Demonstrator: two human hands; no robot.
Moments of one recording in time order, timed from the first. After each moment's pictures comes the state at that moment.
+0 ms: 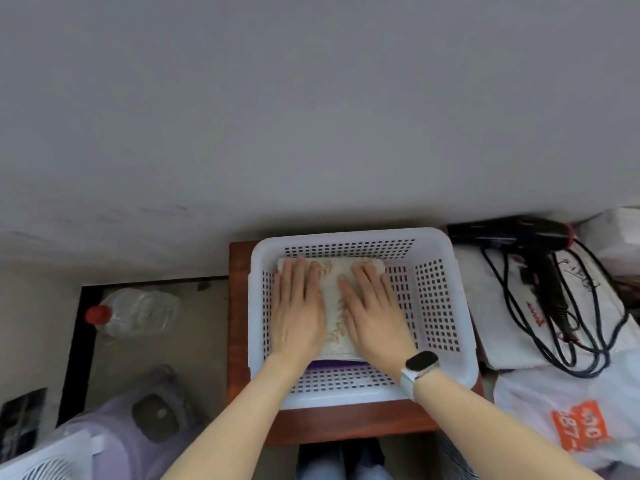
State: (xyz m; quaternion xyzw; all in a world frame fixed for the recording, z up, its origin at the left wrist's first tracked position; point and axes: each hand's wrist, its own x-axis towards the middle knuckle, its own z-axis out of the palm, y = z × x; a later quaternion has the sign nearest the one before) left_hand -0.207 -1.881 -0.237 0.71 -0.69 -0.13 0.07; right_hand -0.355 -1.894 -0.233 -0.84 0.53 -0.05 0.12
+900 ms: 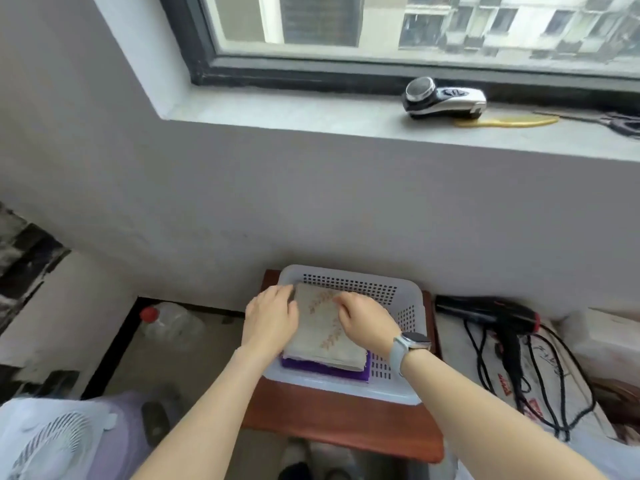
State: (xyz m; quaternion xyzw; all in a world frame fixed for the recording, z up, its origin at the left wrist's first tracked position) left_hand -0.197 -1.837 -0.087 0.80 -0.56 -0.18 0.12; right_hand -0.360 -1.899 -0.083 -0.84 0.45 -0.02 0.29
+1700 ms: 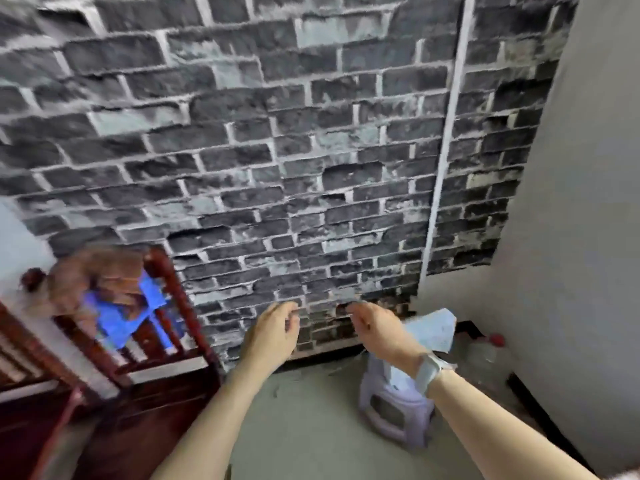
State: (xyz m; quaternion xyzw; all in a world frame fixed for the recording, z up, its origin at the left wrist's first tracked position) left_hand -0.070 -1.130 0.072 0.96 -0.04 0.06 0.27; right_hand -0.071 -1.330 0.071 -0.94 -0.11 0.01 0.33
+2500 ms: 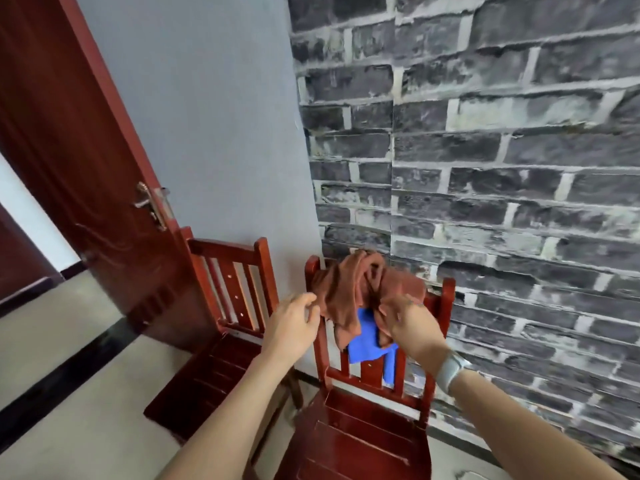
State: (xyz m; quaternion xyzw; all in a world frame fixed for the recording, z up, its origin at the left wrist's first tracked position) left_hand -0.014 -0.621 0.093 0.93 0.23 0.18 0.22; right_hand 0.114 -0.786 0.060 -0.89 -0.31 0.01 0.33
